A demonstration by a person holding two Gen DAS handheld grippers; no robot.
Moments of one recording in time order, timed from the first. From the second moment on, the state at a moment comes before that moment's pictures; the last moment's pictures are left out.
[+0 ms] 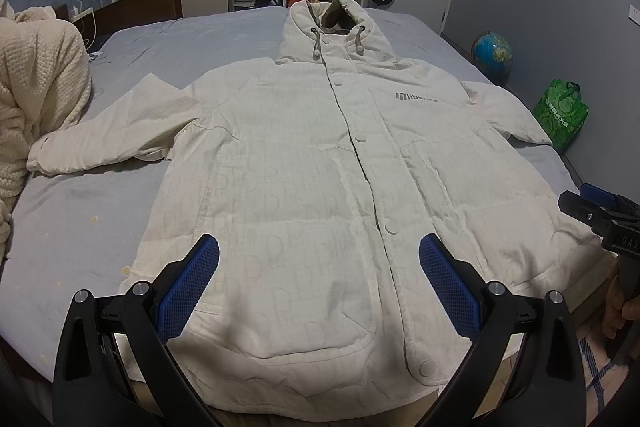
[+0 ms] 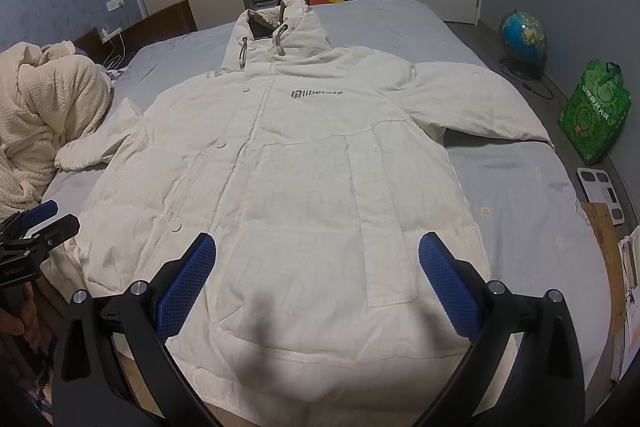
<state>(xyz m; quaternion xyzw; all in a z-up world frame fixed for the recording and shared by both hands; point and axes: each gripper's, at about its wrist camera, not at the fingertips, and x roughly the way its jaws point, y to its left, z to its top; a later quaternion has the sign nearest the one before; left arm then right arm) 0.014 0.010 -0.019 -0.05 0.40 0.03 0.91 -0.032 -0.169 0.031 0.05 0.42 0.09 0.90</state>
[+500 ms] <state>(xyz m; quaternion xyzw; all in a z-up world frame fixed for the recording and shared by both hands) 0.016 0.010 -0.016 -0.05 0.40 0.03 0.91 -0.032 -0.169 0.030 0.05 0.42 0.09 0.90</state>
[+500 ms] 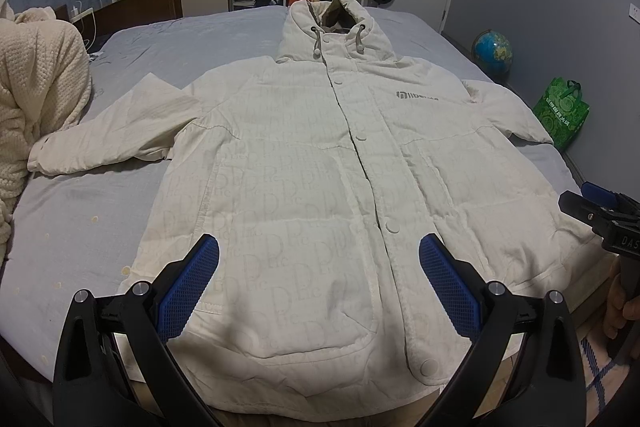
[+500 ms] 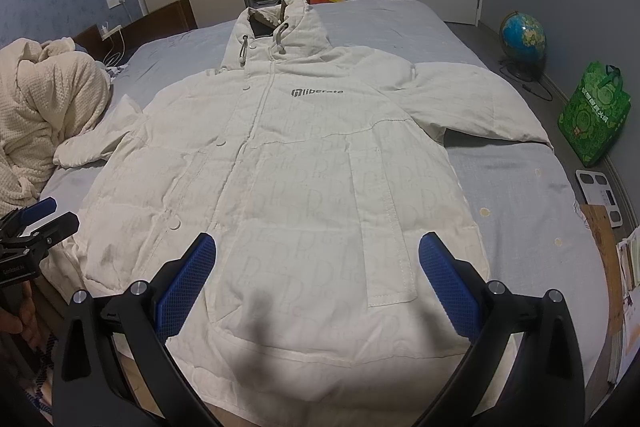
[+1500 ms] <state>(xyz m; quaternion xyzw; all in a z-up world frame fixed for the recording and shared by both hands) 0.014 0.008 -0.019 -0.04 0.41 0.03 0.91 -0.032 -0.169 0.030 0.05 0.42 0.09 0.90</state>
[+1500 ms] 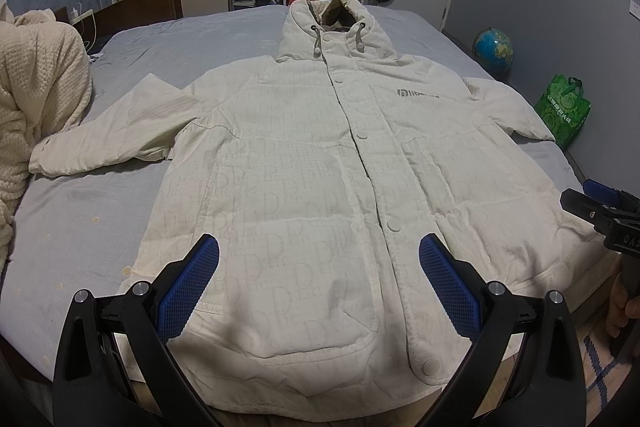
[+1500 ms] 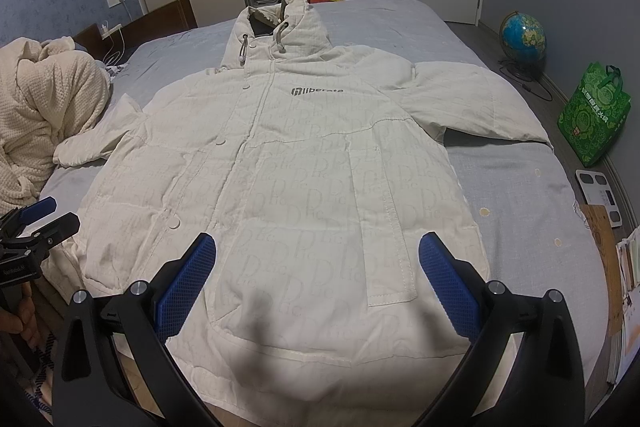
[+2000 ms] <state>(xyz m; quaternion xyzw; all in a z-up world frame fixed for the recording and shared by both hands) 0.015 0.008 -0.015 -0.05 0.40 0.02 0.91 -0.032 -0.172 0.035 0.05 0.42 0.10 0.90</state>
